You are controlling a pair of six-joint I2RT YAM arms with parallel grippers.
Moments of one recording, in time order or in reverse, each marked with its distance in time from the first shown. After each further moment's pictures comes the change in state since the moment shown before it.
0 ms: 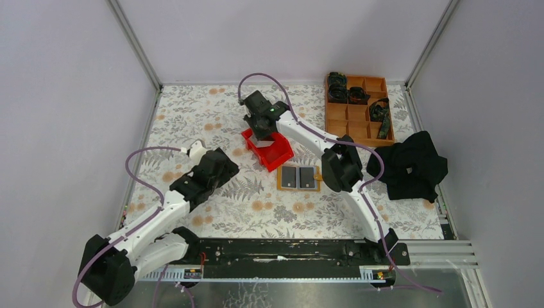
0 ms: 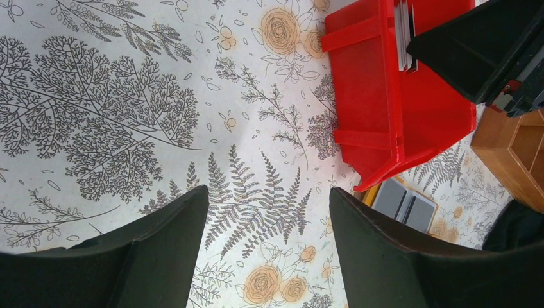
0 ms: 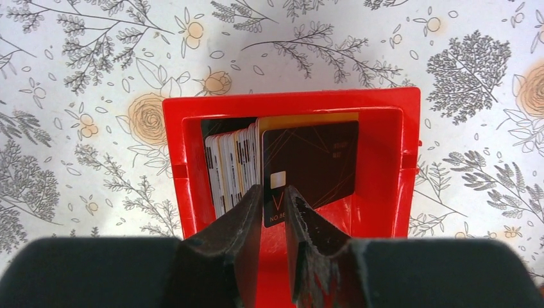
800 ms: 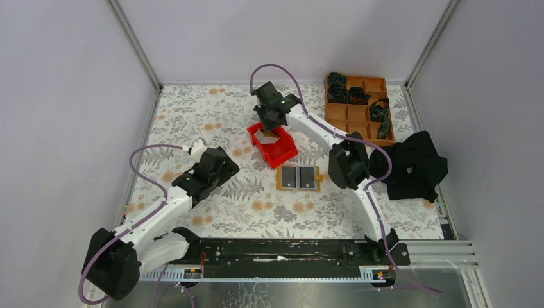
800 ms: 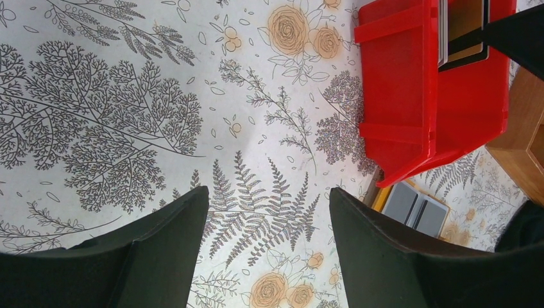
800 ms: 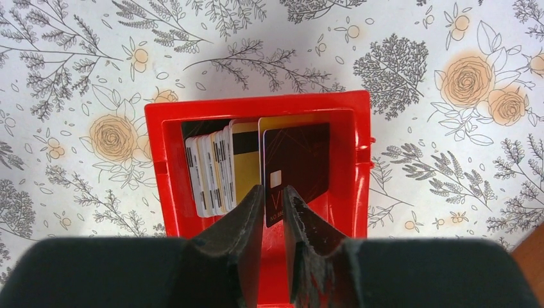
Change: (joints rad) left arm 0.047 0.059 0.000 0.042 0.051 0.038; right arm -0.064 -0.037 -0.021 0.012 0.026 0.002
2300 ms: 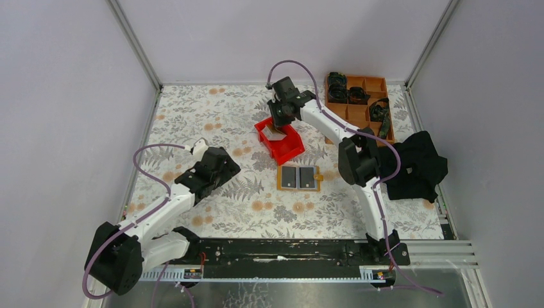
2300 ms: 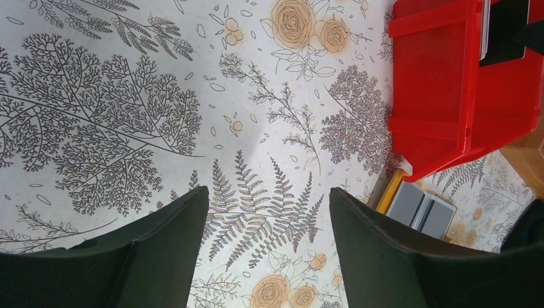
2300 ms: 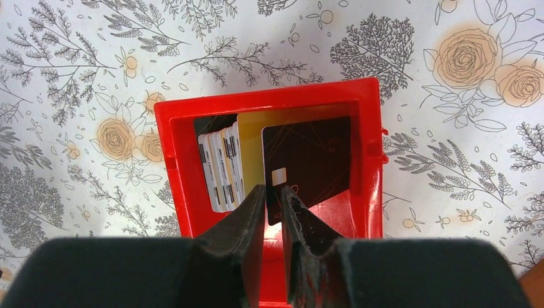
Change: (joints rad) left arm 0.012 0.050 0.000 0.022 0.030 0.000; right arm -0.116 -0.068 -0.135 0.082 -0.177 0.078
